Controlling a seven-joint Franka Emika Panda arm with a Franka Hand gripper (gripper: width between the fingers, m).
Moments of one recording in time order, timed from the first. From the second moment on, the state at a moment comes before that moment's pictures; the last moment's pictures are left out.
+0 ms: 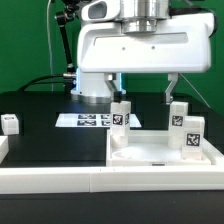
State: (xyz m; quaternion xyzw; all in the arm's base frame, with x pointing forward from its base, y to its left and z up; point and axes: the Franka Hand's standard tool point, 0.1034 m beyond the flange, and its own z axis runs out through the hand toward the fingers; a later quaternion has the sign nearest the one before) arm 0.599 0.012 0.112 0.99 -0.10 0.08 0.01
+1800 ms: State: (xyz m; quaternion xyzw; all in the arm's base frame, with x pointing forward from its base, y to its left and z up) arm 0.536 -0.131 0.098 0.97 0.24 0.03 0.05
